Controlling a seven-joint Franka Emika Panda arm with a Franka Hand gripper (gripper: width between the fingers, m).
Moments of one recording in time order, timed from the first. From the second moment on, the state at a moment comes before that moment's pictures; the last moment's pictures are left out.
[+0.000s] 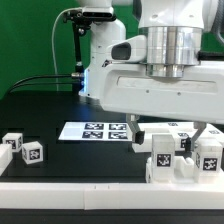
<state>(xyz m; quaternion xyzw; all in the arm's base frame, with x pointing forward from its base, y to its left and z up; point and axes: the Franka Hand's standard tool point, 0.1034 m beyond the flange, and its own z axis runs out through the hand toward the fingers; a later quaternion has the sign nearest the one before) 0.610 0.054 0.081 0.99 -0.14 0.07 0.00</state>
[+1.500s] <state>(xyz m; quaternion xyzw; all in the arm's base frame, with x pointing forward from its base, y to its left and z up) 0.607 0.057 0.080 0.68 -0.73 0.02 -0.06</state>
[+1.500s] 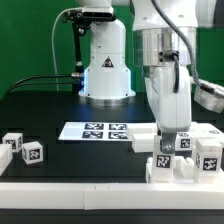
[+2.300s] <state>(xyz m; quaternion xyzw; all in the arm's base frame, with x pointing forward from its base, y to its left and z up) 0.605 0.054 0.080 0.94 -0.35 0.03 -0.02</state>
